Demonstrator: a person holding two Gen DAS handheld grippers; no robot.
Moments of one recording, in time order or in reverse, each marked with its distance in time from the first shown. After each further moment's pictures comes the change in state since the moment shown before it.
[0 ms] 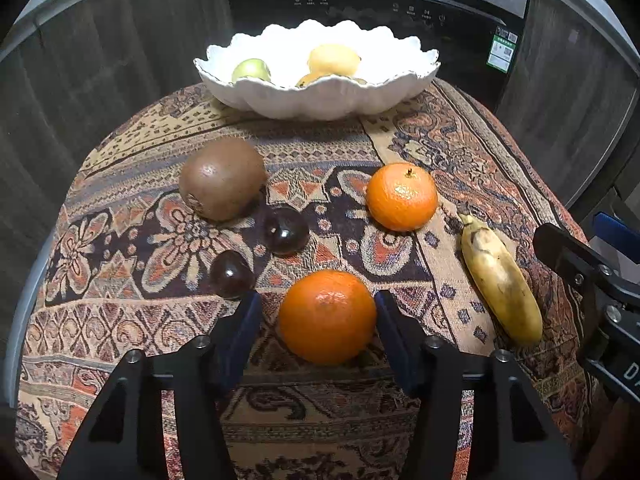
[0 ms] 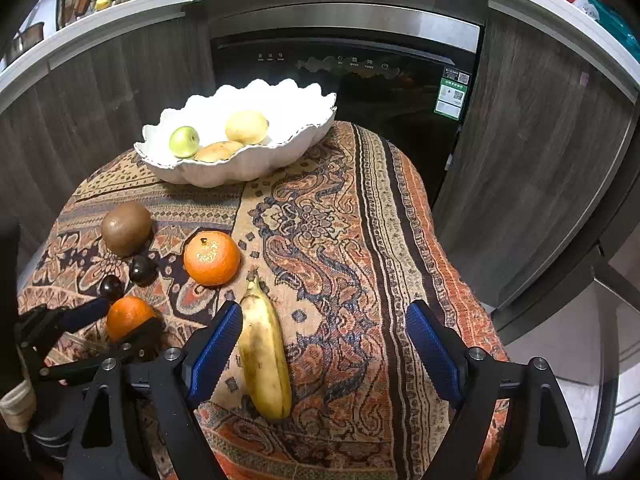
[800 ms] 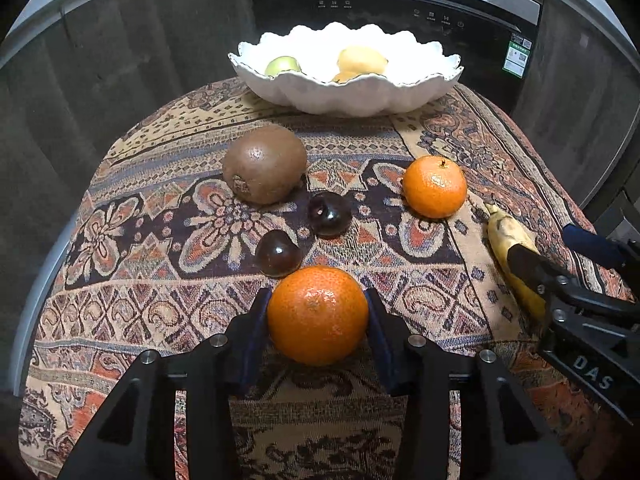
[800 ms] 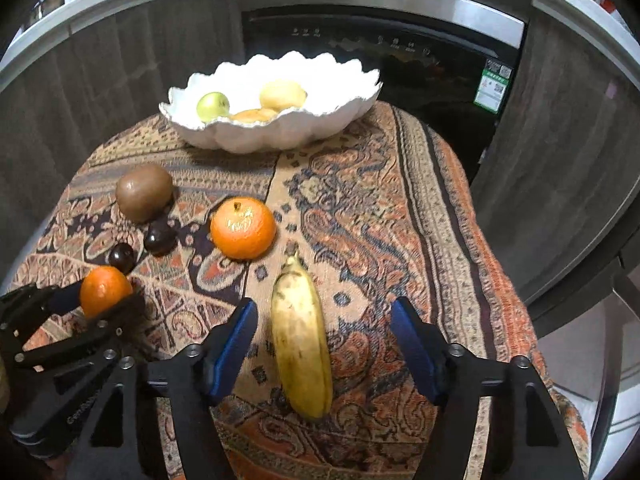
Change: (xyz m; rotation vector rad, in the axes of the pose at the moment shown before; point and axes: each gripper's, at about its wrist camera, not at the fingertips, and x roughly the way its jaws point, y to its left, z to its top) left arm -0.011 0.022 -0.013 -0.023 -0.016 0.047; right arm 0.024 0.026 -0.013 -0.082 0.075 0.053
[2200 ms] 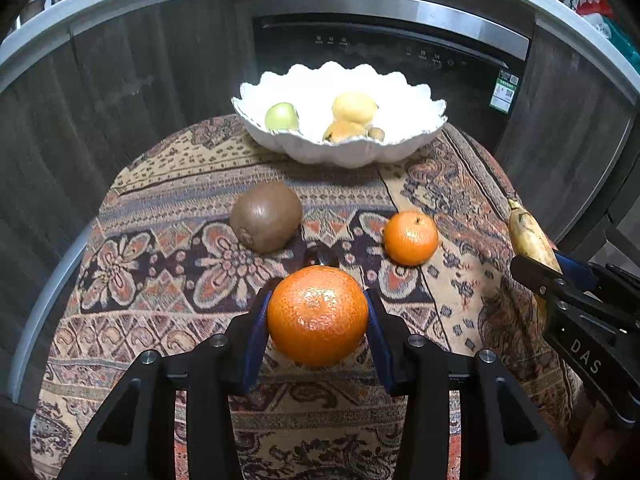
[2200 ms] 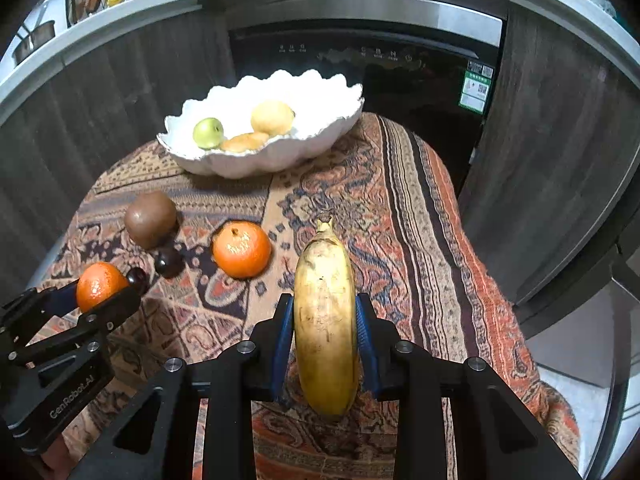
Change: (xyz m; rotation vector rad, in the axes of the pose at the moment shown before) left arm -0.036 0.001 0.022 -0.019 -0.084 -0.029; right arm -0.030 -0.015 0.014 0.068 -0.051 0.026
